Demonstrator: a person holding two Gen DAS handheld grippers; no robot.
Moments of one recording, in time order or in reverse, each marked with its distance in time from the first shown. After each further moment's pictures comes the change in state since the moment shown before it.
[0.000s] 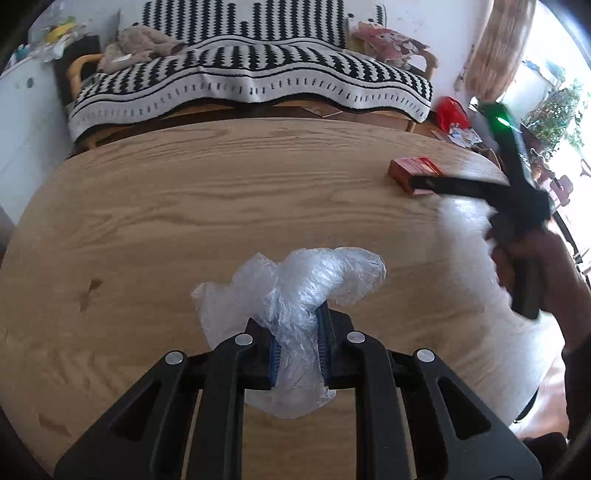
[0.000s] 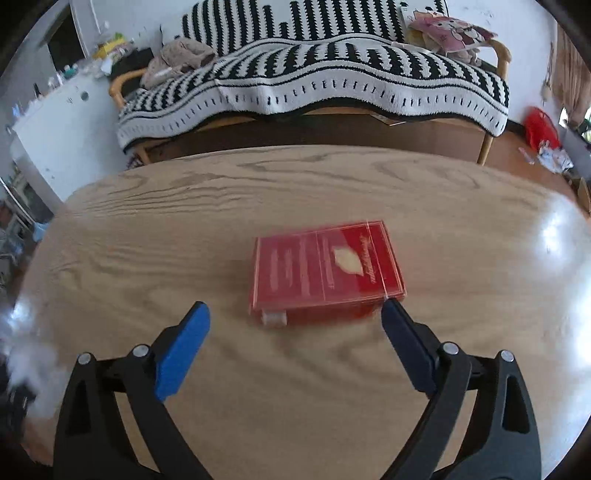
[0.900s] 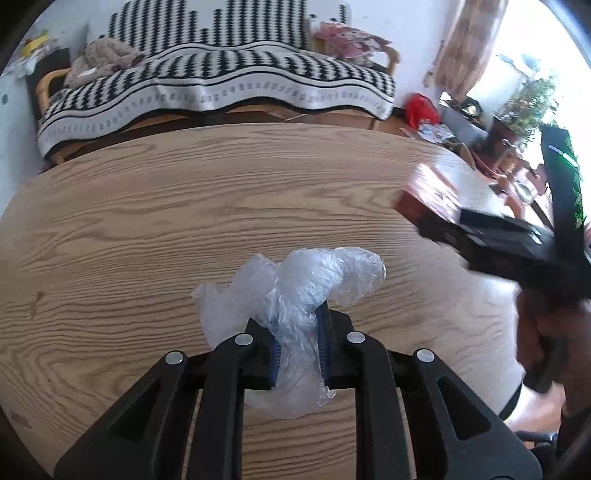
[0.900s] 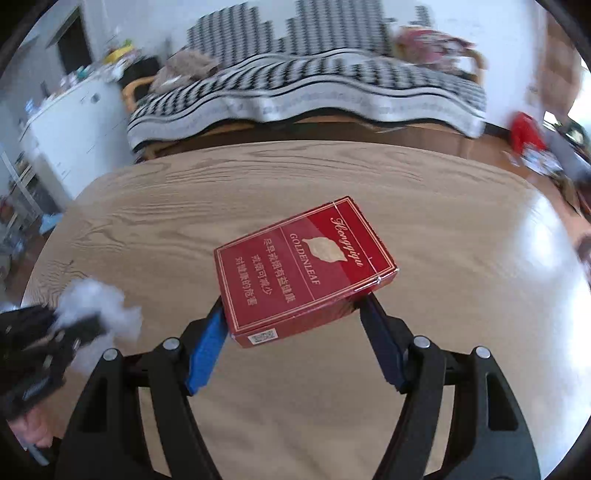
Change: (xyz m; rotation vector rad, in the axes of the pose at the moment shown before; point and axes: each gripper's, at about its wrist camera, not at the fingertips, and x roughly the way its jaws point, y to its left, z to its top) left arm 0.012 -0.087 0.006 0.074 -0.021 -0.105; right arm -0.115 -0.025 -0.091 0.023 -0.060 -0.031
